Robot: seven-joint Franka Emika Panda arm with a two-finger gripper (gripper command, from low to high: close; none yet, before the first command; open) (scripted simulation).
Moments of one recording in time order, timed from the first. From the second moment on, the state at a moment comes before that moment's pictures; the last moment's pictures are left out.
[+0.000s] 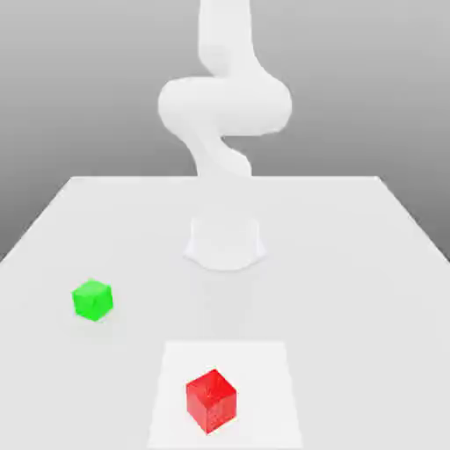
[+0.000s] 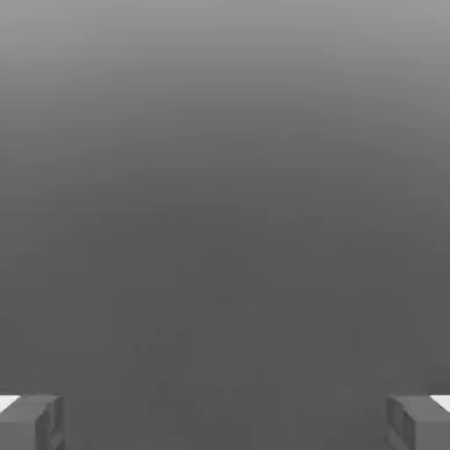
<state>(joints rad) 0.04 -0.71 -0.04 -2.33 0.01 2.34 0.72</state>
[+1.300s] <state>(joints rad) 0.14 0.25 -0.16 -2.56 0.12 2.80 0.02</state>
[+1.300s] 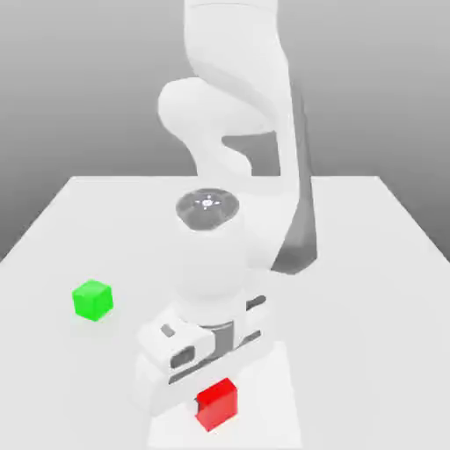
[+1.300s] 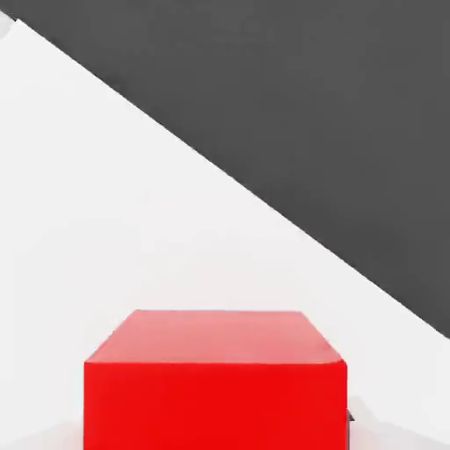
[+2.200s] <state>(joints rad) -0.40 -0.26 -0.55 -2.97 -0.24 2.71 0.24</state>
